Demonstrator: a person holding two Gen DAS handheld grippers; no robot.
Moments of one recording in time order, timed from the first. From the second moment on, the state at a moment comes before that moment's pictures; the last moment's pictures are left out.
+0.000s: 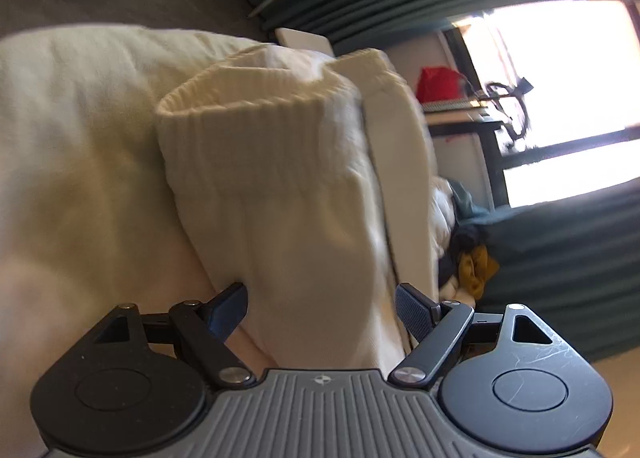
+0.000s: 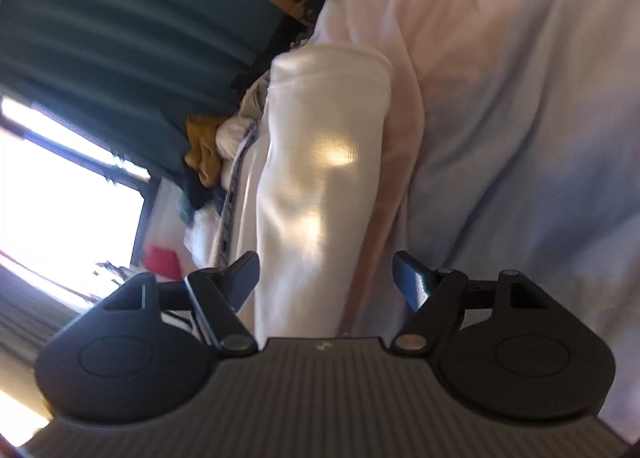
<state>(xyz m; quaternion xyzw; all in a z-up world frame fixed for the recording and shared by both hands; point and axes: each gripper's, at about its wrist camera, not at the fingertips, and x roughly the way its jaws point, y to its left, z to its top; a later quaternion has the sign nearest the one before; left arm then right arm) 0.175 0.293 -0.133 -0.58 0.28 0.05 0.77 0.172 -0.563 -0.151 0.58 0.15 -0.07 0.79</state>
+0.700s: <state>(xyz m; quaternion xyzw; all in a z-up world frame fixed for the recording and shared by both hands) 0.177 0.316 -0.103 -0.57 0.13 0.03 0.81 0.178 -0.525 -0.107 0.47 0.08 -0.16 0.87</state>
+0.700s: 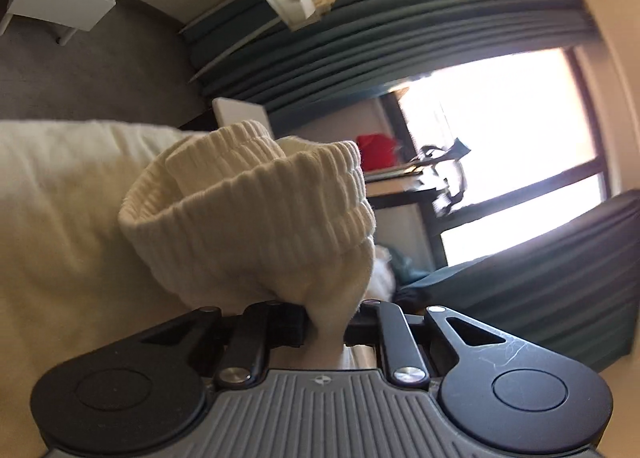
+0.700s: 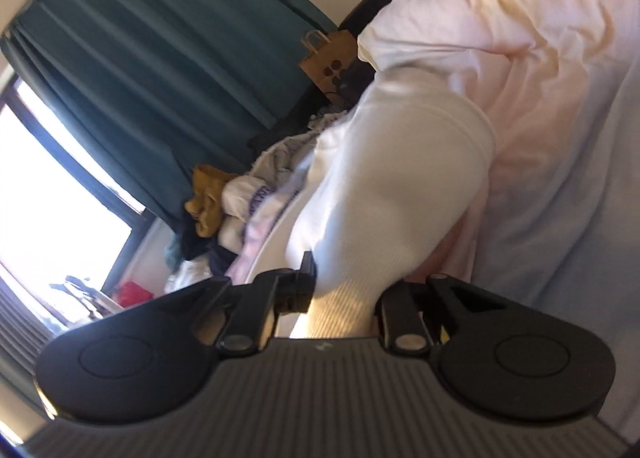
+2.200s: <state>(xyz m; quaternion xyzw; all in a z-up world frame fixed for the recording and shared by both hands) 0.106 0.066 0.027 -0.01 0.29 -0.12 0.95 0.045 -0.476 -0.121 0.53 0.24 -0.29 0.76</state>
